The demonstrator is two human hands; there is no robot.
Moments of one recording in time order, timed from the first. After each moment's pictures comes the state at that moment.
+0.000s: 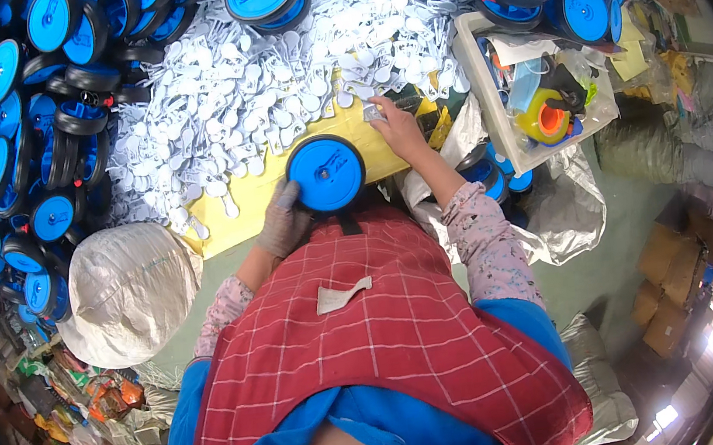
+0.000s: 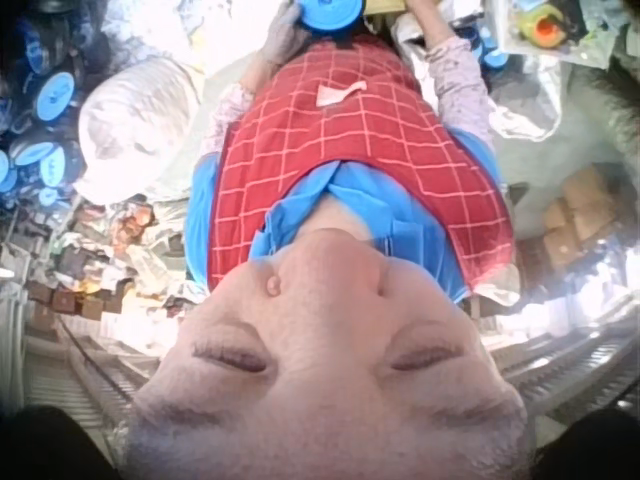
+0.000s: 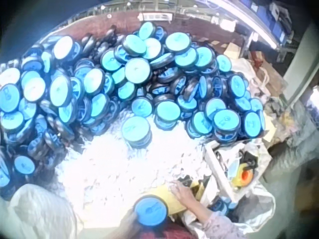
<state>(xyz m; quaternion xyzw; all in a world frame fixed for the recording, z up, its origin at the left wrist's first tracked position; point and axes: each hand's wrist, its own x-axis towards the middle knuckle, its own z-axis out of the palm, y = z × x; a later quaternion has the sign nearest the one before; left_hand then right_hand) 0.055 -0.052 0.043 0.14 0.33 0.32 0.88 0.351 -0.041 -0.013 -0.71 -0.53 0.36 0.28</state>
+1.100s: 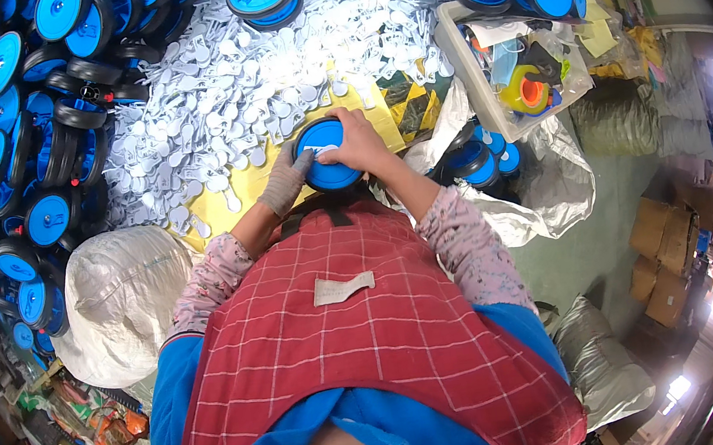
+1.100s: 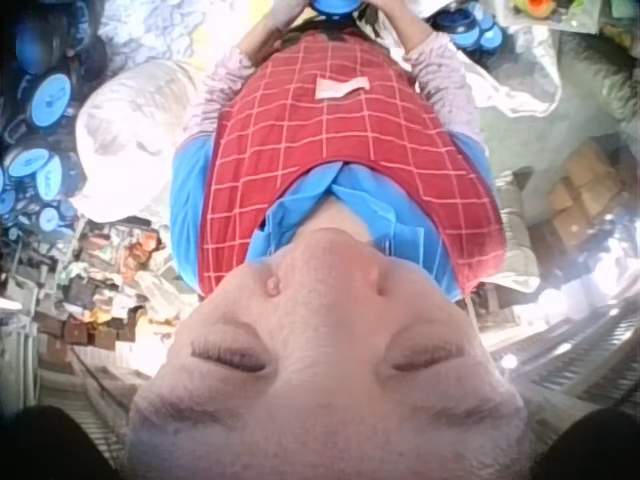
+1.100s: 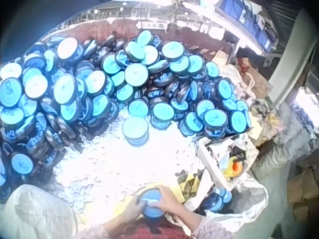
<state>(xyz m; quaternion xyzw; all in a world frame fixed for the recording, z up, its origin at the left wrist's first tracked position) 0.053 -0.014 0.016 0.53 0.45 0.16 0.70 0.246 -0.056 0.055 -0.73 -0.53 0.37 0.21</state>
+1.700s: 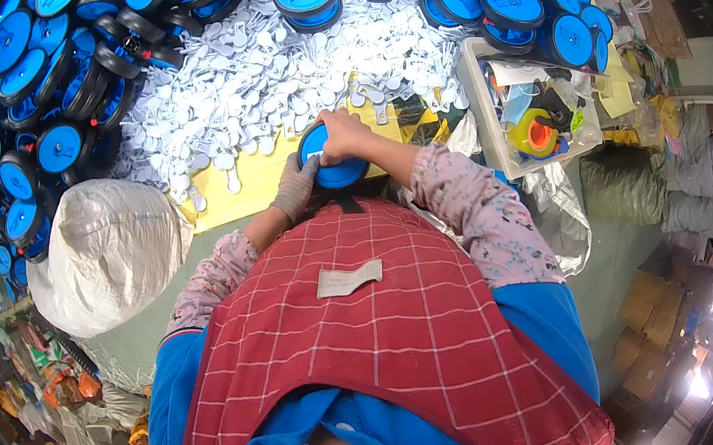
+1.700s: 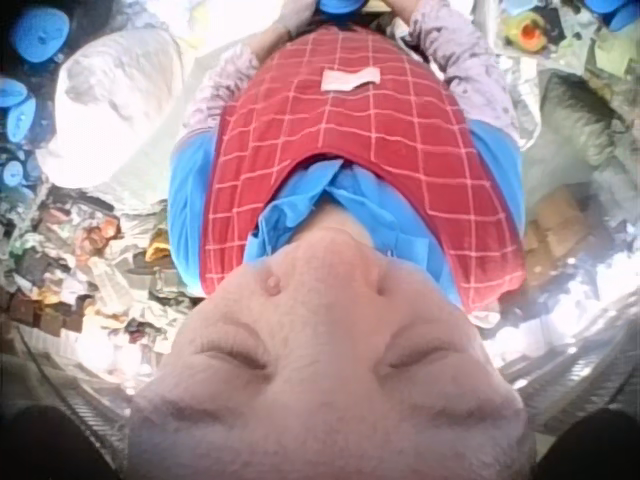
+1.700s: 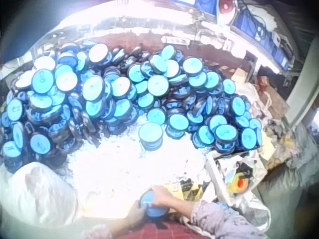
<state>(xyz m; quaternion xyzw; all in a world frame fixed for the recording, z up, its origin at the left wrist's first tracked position) 0.063 -0.053 0.001 0.46 0.56 0.22 0.65 0.231 -0.001 0.077 -0.67 -0.64 0.37 -0.06</state>
